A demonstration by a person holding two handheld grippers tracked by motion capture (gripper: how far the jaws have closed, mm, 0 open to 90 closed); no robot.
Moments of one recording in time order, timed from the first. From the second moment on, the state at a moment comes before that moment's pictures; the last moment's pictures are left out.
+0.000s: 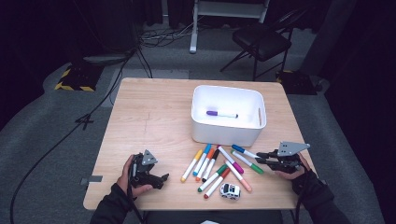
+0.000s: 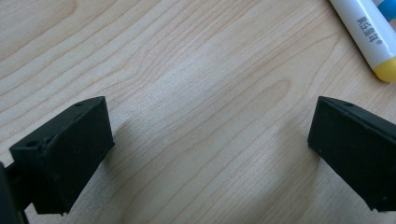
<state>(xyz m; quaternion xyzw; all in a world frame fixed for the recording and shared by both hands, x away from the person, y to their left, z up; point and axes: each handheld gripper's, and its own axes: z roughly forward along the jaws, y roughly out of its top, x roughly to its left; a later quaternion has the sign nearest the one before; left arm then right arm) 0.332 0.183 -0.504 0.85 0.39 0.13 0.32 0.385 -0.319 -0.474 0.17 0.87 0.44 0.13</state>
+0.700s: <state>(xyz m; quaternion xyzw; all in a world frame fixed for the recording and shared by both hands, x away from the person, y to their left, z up) 0.332 0.183 -0.504 0.85 0.39 0.13 0.32 0.374 -0.311 -0.429 0.12 0.86 0.47 0.14</state>
